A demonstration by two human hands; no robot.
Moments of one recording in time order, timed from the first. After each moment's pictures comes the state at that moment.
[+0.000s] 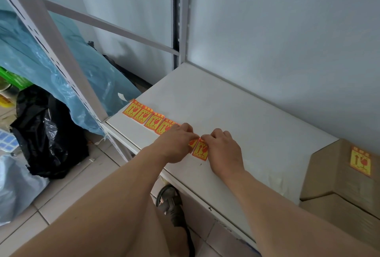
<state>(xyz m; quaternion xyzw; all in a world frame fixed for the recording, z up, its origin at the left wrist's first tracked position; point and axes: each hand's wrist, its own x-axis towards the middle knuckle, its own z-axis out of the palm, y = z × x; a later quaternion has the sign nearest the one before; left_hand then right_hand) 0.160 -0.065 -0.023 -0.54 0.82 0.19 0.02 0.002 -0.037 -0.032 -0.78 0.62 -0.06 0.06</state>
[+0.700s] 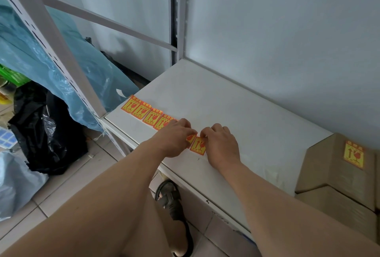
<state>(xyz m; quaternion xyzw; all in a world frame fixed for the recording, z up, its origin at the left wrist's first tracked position) 0.160 -0.065 -0.024 -0.54 0.82 0.19 0.02 0.000 -0.039 -0.032 -0.76 0.64 -0.08 0.10</state>
